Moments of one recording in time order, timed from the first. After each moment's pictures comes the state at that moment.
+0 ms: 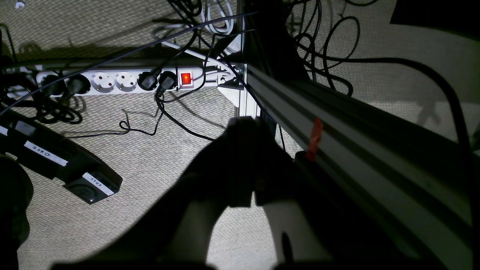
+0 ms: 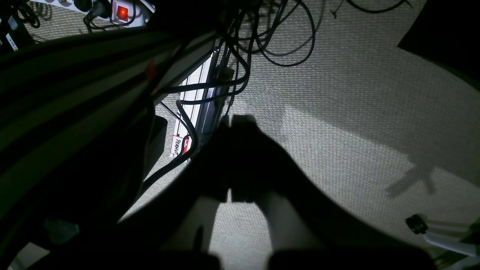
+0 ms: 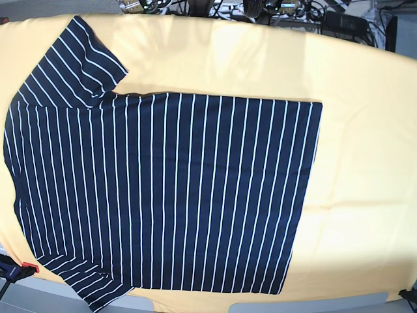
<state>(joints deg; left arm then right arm) 8.4 -3.8 4.6 18.9 -11.6 -15.3 0.2 -9.3 2.8 -15.8 25.7 0.6 4.7 -11.2</state>
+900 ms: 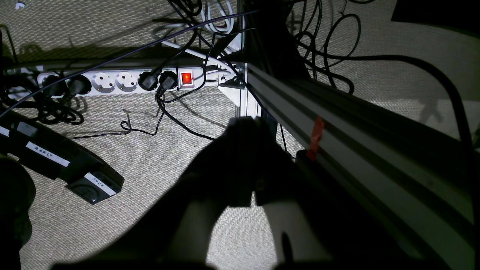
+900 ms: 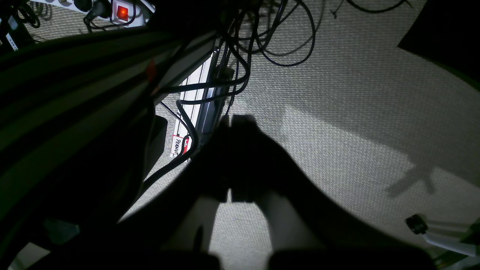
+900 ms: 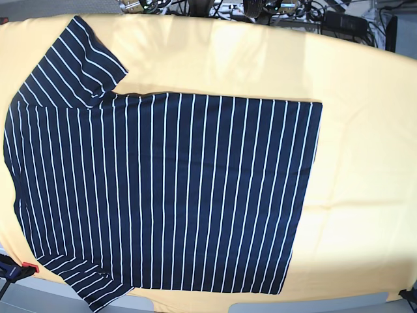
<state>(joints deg) 8.4 -3.8 4.6 18.9 -11.4 -15.3 0.2 -9.3 2.8 -15.8 25.7 0.6 4.7 -11.2</state>
